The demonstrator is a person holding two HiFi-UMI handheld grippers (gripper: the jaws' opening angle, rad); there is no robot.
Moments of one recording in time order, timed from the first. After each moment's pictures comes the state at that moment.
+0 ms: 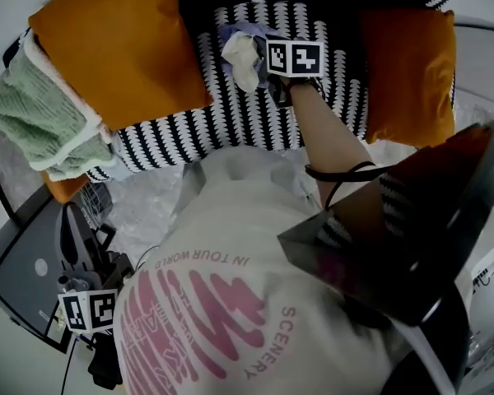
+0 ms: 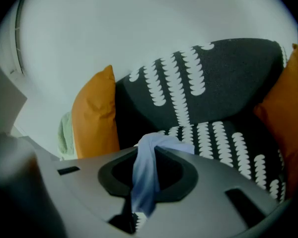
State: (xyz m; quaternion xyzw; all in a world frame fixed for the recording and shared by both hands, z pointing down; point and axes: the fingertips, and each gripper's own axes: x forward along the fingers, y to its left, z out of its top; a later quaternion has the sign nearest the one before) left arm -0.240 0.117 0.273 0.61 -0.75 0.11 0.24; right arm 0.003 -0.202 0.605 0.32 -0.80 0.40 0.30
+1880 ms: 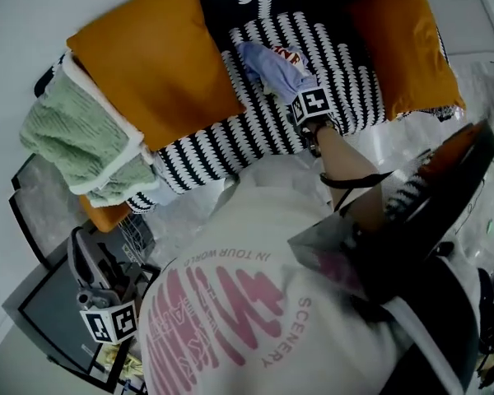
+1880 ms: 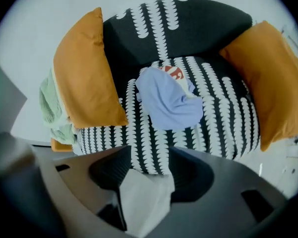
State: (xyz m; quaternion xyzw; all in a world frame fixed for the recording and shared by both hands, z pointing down) left arm -0.325 0.177 0.208 0.69 -0.72 0.01 0.07; right arm 0.080 0.001 0.667 0.34 -0.63 0.48 0.50
